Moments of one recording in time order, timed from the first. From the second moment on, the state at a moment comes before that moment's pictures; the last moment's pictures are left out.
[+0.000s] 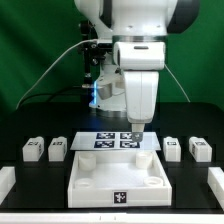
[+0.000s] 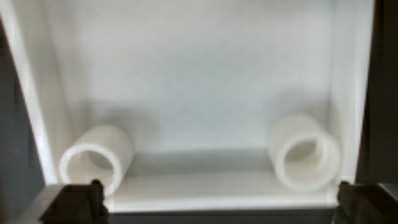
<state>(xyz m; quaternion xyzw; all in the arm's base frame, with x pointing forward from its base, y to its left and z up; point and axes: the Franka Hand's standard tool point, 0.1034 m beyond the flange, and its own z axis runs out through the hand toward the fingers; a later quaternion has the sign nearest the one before) 0.494 0.006 0.086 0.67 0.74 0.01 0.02</state>
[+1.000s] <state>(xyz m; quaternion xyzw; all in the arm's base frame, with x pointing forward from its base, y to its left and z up) 0.442 -0.018 0.012 0.69 0.73 -0.01 -0.01</state>
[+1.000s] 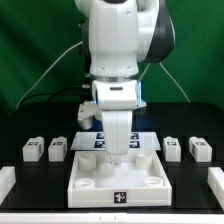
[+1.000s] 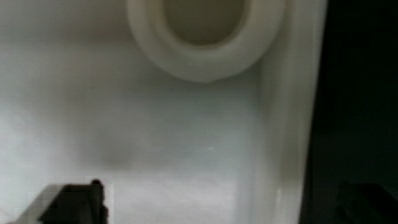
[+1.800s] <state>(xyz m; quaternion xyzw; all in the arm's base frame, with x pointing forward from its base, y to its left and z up) 0.441 -0.018 0.011 0.69 0.72 -0.02 -0.02</state>
